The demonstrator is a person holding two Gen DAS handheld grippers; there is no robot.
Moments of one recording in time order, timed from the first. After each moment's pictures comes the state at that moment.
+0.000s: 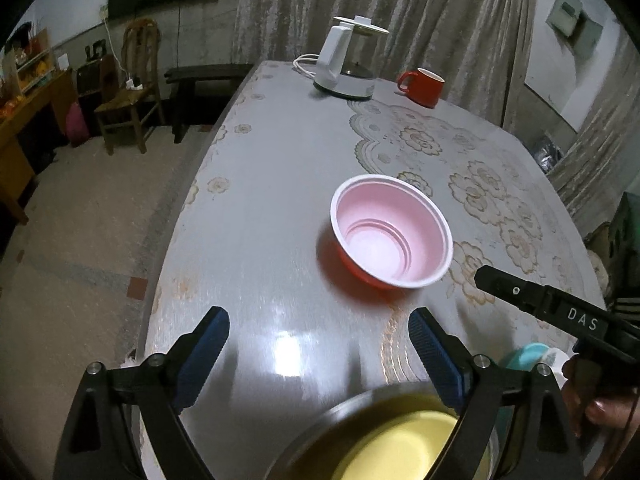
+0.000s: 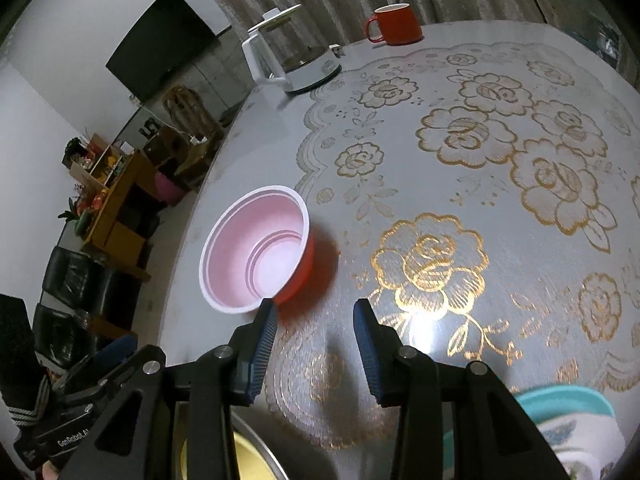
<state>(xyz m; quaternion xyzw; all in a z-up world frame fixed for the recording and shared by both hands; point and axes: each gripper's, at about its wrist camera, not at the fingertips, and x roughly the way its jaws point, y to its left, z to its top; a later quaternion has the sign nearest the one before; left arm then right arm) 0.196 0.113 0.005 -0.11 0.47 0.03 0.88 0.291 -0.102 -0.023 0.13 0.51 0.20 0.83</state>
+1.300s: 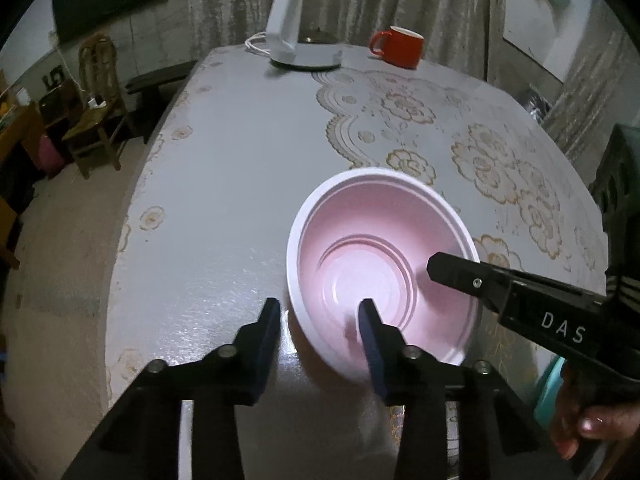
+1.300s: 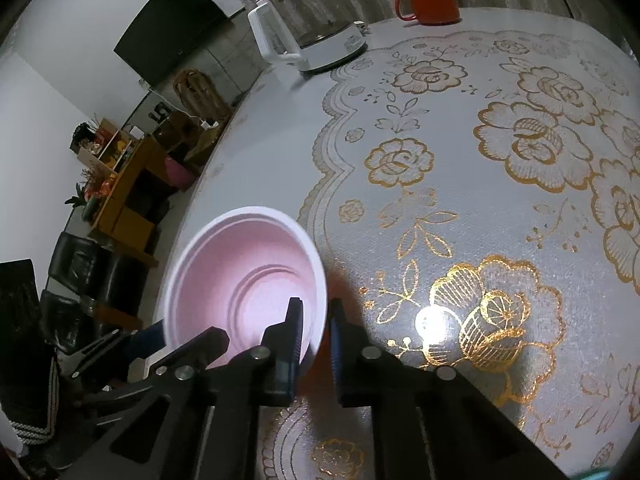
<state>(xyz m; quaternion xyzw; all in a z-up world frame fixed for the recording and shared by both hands) 0.274 0.092 -0.037 -0.05 0.51 -0.02 0.86 0.348 -0.065 -0.063 0.12 0.52 0.24 0.81</state>
